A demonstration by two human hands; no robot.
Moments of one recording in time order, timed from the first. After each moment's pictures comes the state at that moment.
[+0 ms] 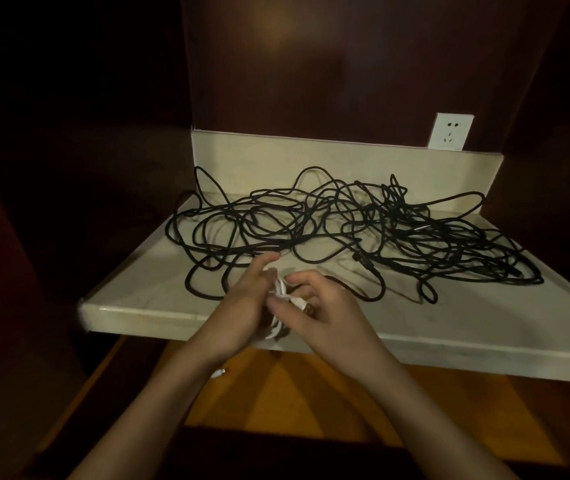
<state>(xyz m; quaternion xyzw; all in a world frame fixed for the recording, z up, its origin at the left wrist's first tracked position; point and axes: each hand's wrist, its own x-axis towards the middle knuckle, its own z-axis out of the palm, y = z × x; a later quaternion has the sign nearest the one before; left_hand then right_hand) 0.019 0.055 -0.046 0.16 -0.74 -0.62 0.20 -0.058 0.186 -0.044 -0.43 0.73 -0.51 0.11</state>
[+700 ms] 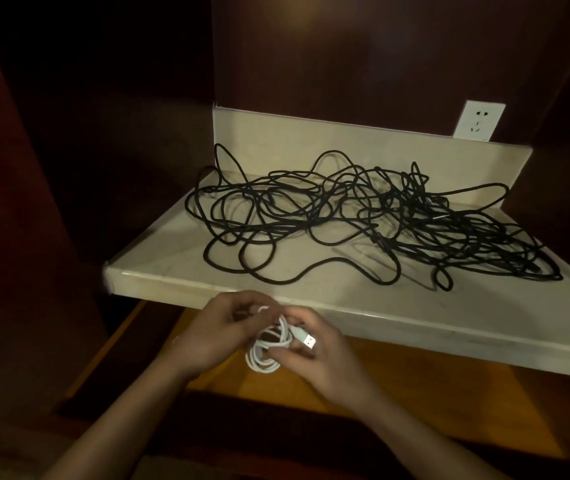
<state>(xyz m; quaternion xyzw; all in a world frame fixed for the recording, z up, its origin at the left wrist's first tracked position) 0.075 0.040 -0.095 0.16 -0.79 -0.57 0.17 -0.045 0.187 -0.132 -0.46 0.68 -0.54 0.20</state>
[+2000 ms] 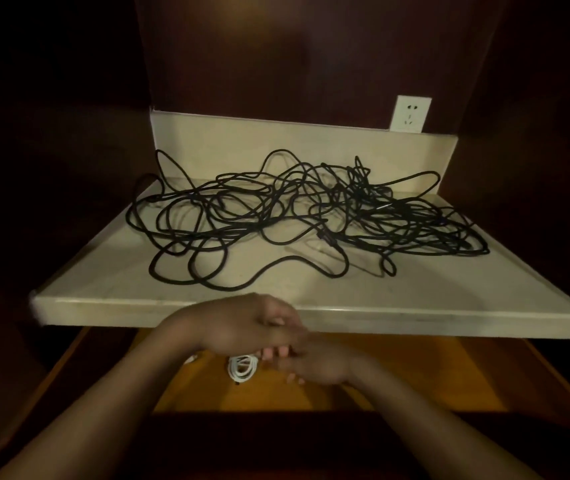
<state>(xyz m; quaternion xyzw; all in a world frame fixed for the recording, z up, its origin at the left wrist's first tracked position) 0.013 0.070 -0.046 -0.02 -0.90 -0.42 -0.14 -0.089 0.207 -0.118 -0.45 0.81 -0.19 0.32</state>
